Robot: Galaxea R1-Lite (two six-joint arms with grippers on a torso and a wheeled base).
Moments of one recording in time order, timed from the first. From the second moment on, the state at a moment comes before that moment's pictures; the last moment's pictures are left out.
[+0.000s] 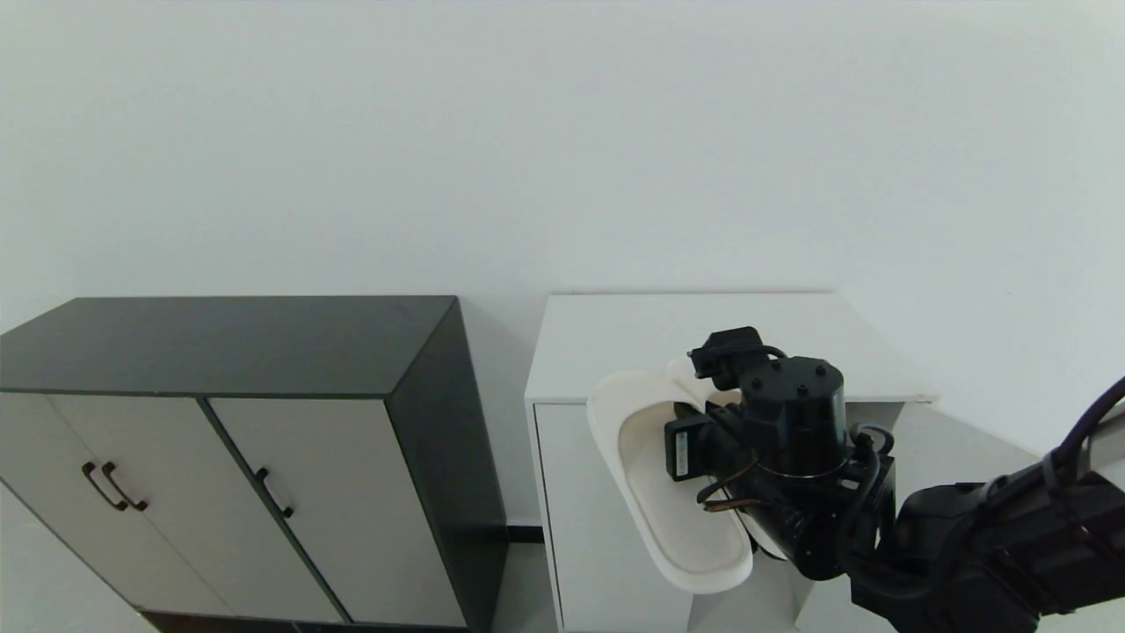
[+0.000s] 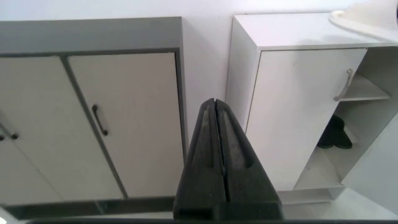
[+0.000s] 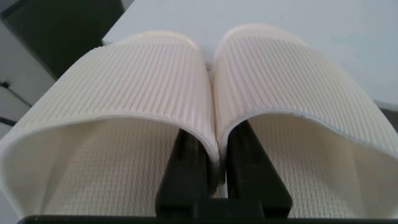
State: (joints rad) left arm 0.00 0.00 0.00 0.00 -0.03 0.01; right arm 0.83 1.91 -0.83 -0.85 -0.53 0.14
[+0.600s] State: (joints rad) left arm 0.00 0.00 0.00 0.00 -0.03 0.01; right arm 0.84 1.91 -0.82 -0.85 -0.53 0.14
